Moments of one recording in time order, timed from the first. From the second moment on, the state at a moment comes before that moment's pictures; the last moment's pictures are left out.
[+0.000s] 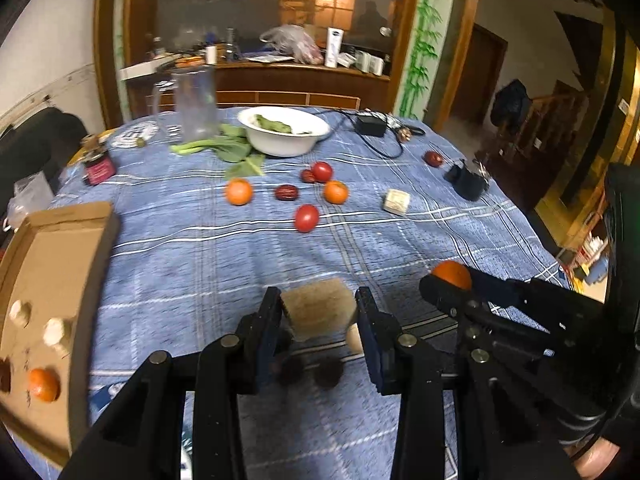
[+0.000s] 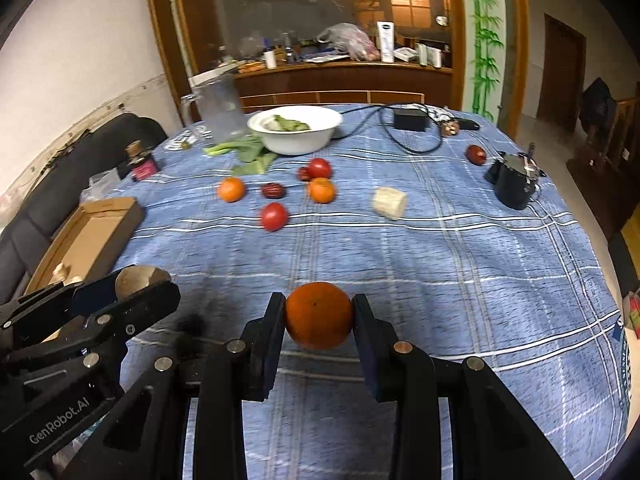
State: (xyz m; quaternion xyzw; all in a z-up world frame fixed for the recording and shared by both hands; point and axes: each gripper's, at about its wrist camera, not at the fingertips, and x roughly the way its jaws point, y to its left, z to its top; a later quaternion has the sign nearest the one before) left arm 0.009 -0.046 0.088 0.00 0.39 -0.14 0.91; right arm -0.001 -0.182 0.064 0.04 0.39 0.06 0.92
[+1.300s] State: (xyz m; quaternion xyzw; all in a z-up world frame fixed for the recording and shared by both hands) left arm -0.043 0.252 0.100 -0.08 0.34 0.10 0.93; right arm -0.030 0.117 0.081 -0.03 0.40 0.24 0.88
